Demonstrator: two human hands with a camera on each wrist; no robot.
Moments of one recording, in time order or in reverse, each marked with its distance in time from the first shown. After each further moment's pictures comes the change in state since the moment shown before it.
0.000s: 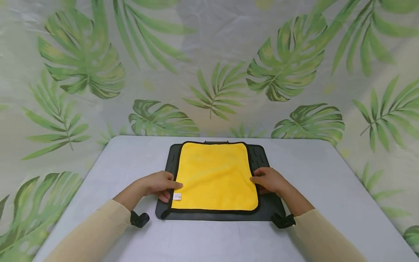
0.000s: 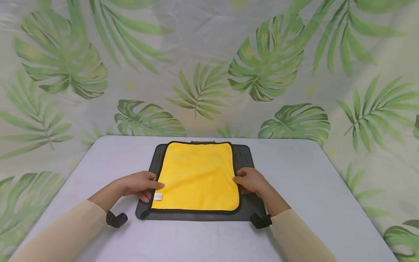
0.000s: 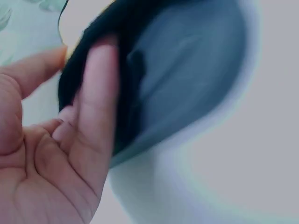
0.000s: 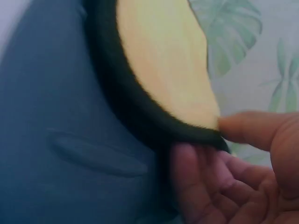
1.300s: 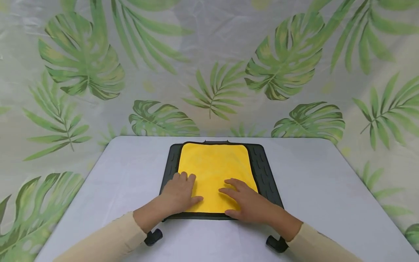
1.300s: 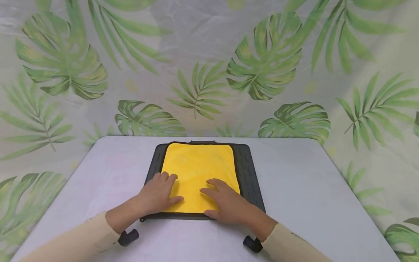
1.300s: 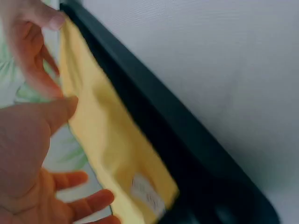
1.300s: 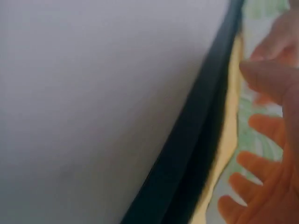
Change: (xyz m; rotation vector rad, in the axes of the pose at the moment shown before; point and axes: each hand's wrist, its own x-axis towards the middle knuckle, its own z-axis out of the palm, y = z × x) left_hand -0.026 0.041 0.085 0.943 0.397 0.243; right_hand -0.055 -0.022 0.066 -0.654 -0.030 -0.665
